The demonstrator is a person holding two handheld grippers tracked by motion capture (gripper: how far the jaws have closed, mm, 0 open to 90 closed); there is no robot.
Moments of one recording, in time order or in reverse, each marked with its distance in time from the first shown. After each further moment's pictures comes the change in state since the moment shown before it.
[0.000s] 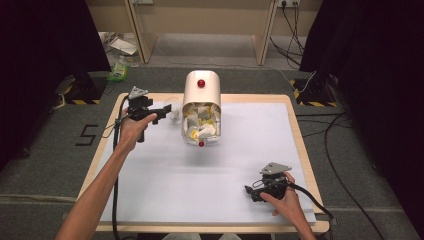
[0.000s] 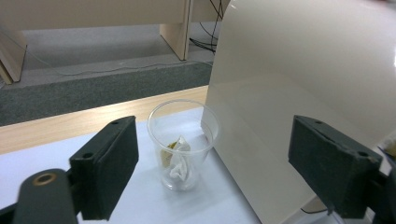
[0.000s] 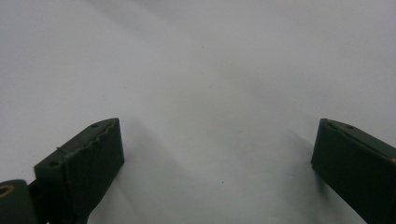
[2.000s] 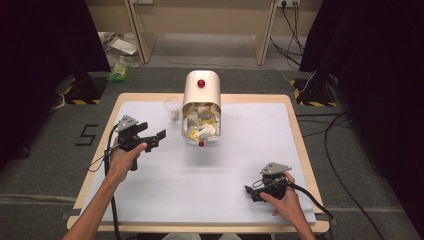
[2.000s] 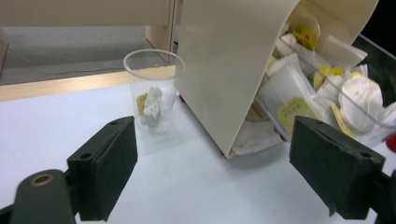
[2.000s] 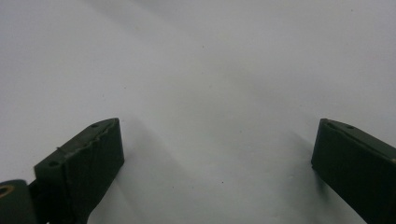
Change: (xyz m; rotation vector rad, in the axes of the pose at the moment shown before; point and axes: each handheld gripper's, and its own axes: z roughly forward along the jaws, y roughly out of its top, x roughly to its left) left arm -0.020 -0.066 -0.058 -0.038 -0.059 -0.011; right arm 0.000 0.000 0.000 -0.001 -0.001 0.000
